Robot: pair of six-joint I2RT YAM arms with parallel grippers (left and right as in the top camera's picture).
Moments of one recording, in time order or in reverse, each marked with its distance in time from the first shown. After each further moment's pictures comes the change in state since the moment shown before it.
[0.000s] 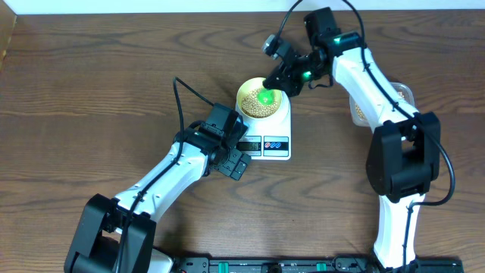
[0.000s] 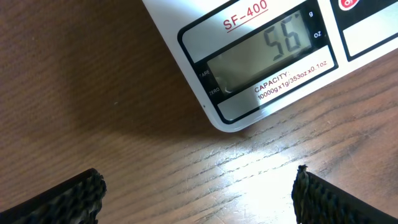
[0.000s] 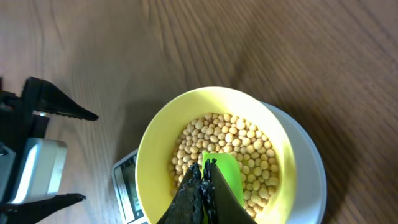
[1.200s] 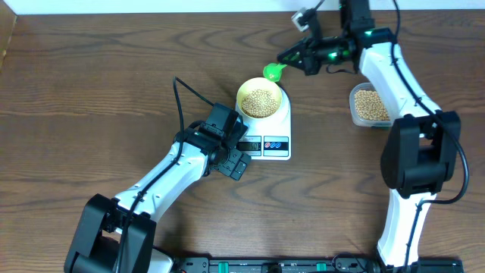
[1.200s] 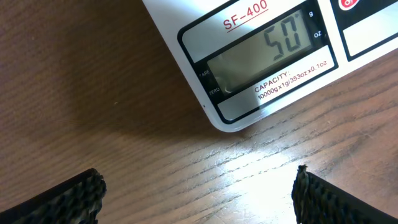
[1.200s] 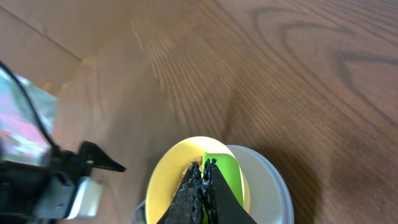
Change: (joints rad) left arm 0.000 0.000 0.000 0.000 0.000 0.000; right arm -0.145 0.000 0.000 0.201 -0.271 0.222
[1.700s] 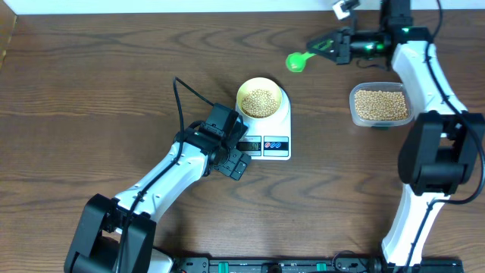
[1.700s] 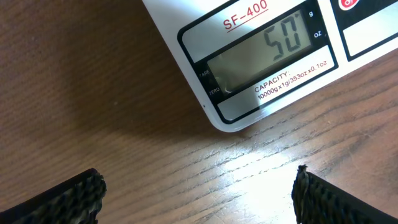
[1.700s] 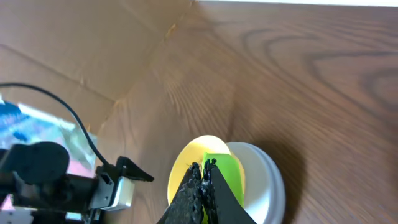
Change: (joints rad) left arm 0.000 0.000 0.000 0.000 0.000 0.000; right arm -0.164 0.000 0.000 0.000 -0.172 0.135
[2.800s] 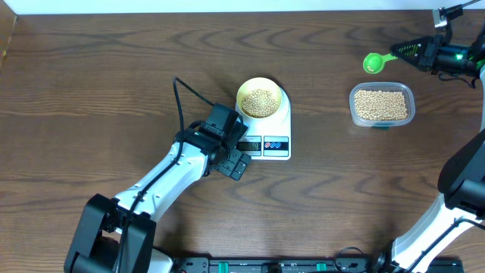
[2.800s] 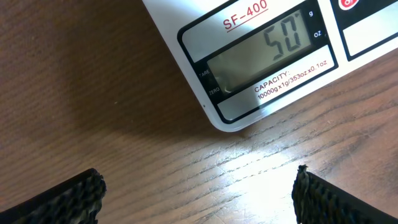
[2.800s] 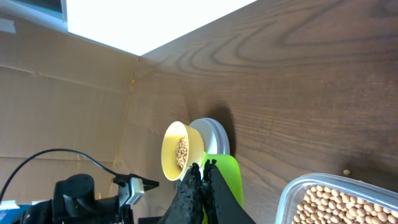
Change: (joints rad) left arm 0.000 0.000 0.000 0.000 0.000 0.000; right arm -0.364 -0.111 0.000 -0.353 0.071 0.045
